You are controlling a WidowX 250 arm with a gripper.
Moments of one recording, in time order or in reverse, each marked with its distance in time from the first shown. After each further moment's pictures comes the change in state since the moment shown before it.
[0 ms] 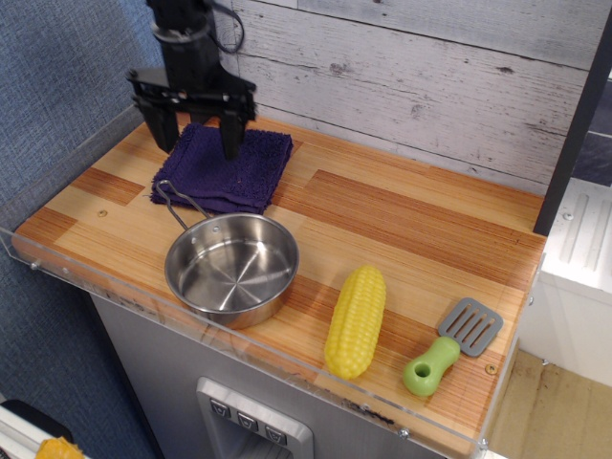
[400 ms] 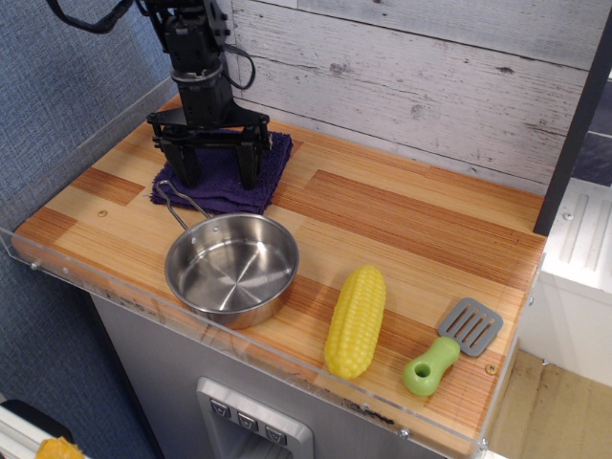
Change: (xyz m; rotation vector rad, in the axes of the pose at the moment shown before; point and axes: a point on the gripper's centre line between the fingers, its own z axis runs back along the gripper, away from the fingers) arm -0.002 -0.002 -0.034 -0.078 0.062 0.081
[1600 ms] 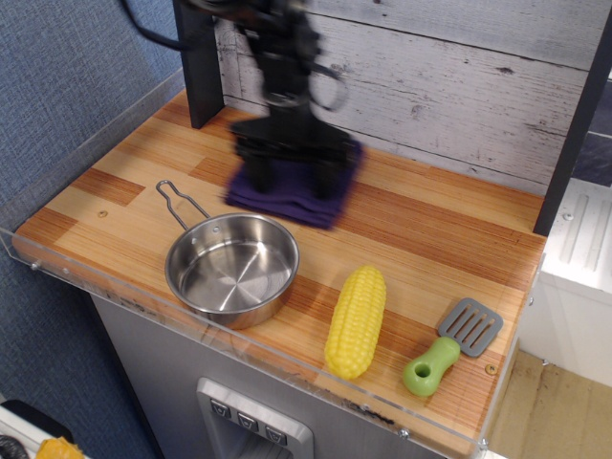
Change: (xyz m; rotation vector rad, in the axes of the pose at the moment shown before) arm -0.038 -0.119 -0.012 -0.019 -0.058 -0.203
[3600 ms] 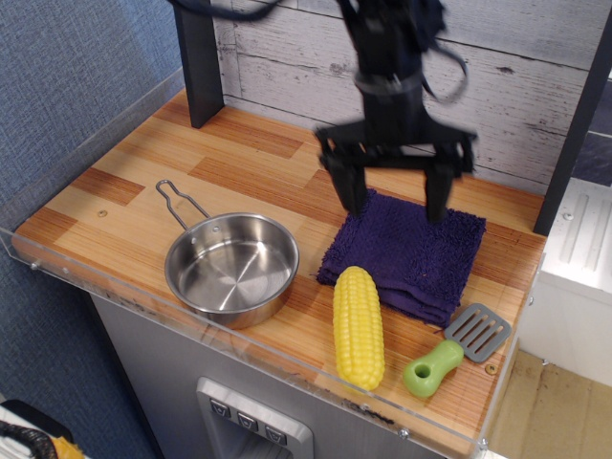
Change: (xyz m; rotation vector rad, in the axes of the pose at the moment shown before) arm -0.028 -0.053 0.082 -0.120 -0.010 0.012
